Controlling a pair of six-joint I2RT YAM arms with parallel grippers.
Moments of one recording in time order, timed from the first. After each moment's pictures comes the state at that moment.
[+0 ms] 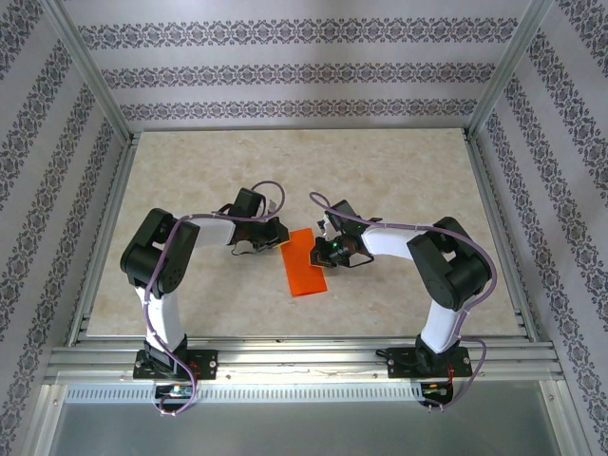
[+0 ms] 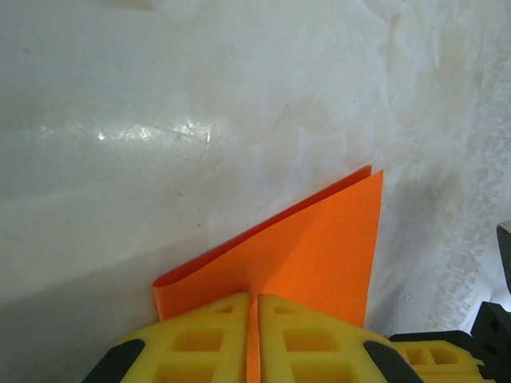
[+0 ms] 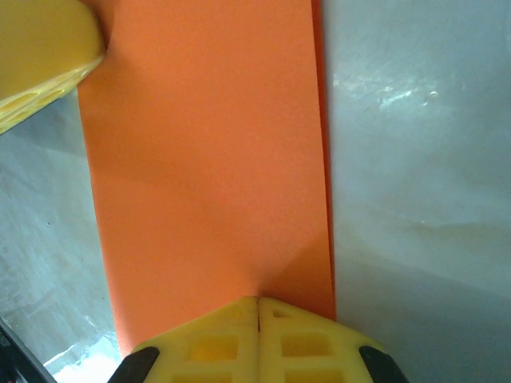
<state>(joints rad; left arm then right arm) -0.38 1.91 0.98 -0.03 0.54 -0.74 0.57 1.80 0.91 -0.26 -0.49 0.65</state>
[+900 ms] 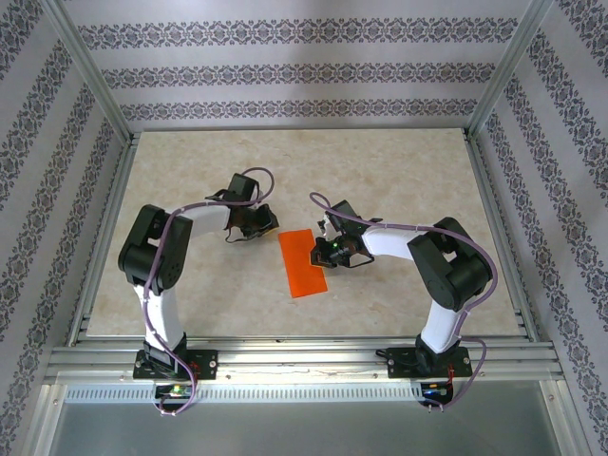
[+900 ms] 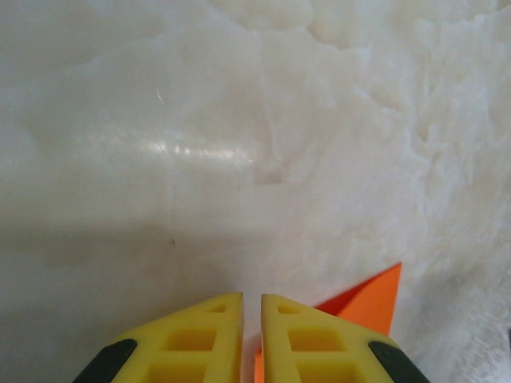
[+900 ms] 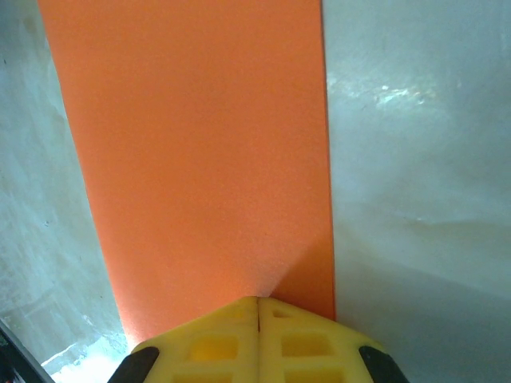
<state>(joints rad) -0.32 1.90 1.11 -0.25 0.42 -0.75 0.57 1.79 0.91 -0.25 -0.48 0.64</state>
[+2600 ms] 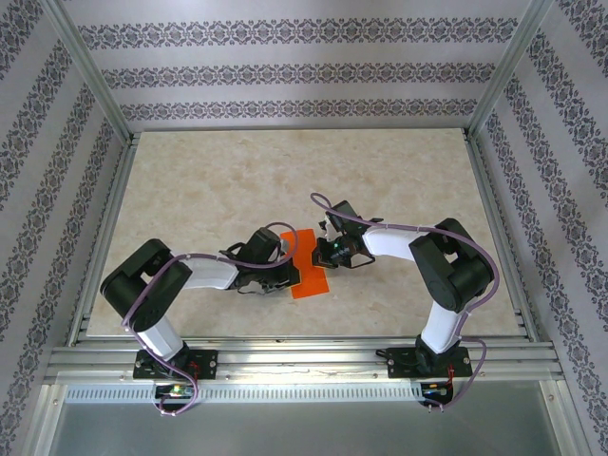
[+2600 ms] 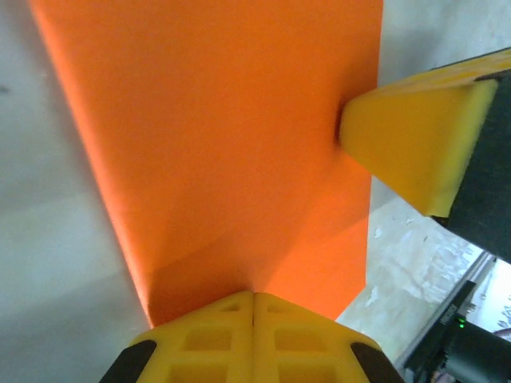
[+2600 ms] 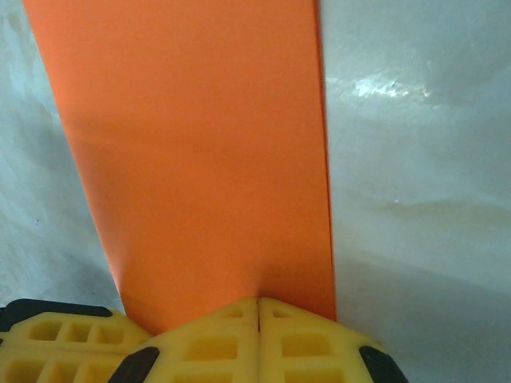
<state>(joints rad) -0.68 1.66 0.63 0.12 0.45 -0.96 0.57 1.78 0.90 -0.28 -0.46 0.65</state>
